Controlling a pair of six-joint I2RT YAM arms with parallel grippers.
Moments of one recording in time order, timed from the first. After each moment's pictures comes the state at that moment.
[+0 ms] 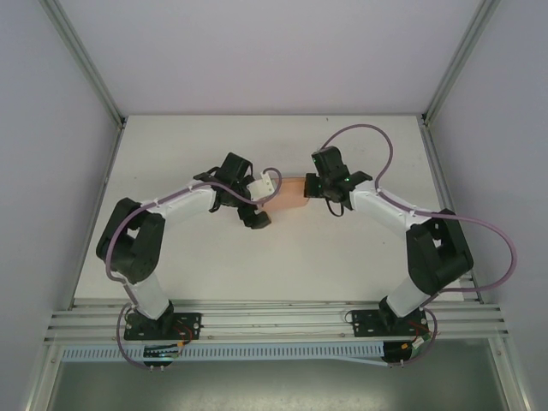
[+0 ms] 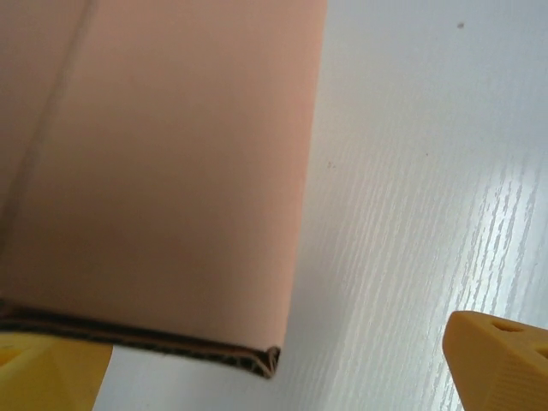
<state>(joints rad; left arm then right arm) -0.54 1.73 1.15 -0.41 0.36 0.58 0.56 1.61 1.11 -0.41 0.09 0.47</state>
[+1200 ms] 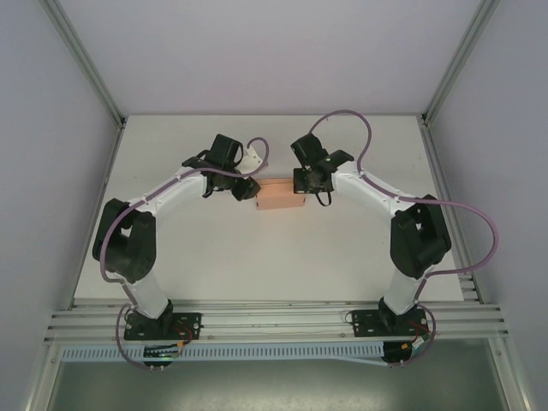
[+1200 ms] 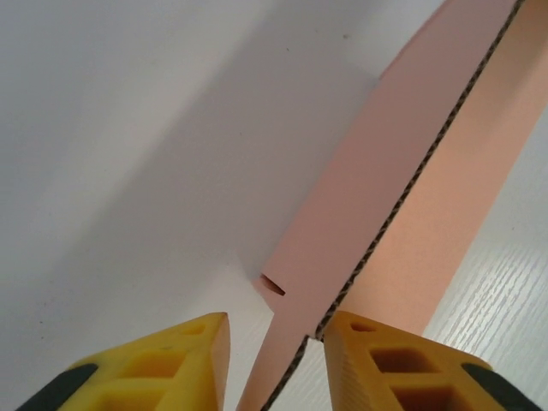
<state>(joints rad) -0.46 1.75 1.29 -0.51 0.28 0.35 0.62 1.76 1.42 -0.76 0.13 0.49</state>
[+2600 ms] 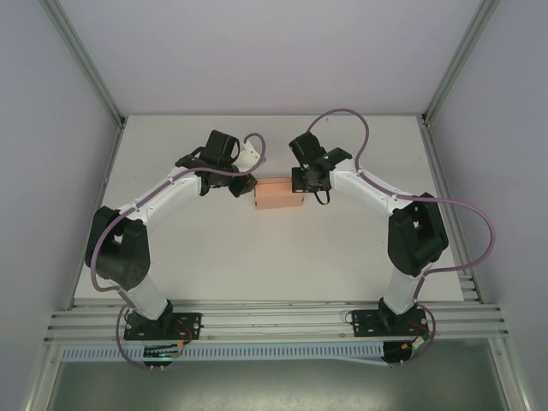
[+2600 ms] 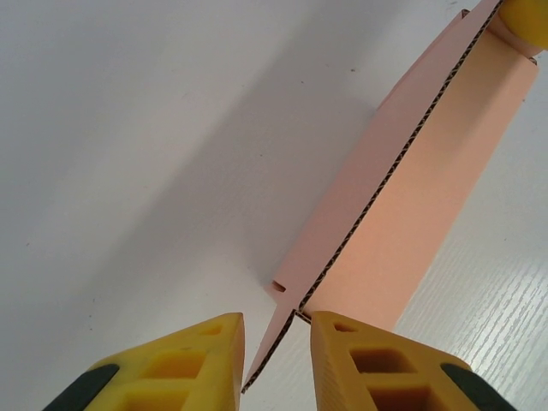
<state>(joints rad) -0.46 1.69 1.31 -0.53 0.26 0.36 0.62 1.78 1.45 -0.77 0.12 0.49</state>
